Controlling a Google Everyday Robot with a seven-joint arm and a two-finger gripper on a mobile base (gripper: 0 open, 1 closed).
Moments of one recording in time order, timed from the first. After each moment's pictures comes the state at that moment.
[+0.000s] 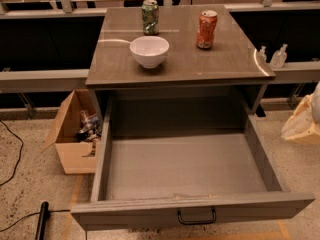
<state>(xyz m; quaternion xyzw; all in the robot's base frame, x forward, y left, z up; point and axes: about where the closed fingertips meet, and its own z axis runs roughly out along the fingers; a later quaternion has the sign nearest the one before) 0.399 -0.257 0.906 -0.60 0.78 -0.04 0.17</state>
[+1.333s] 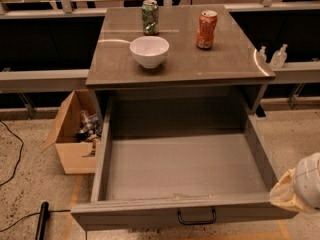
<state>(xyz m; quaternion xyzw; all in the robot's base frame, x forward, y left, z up) 0.340 -0.271 0.755 -0.60 0.79 0.02 0.14</state>
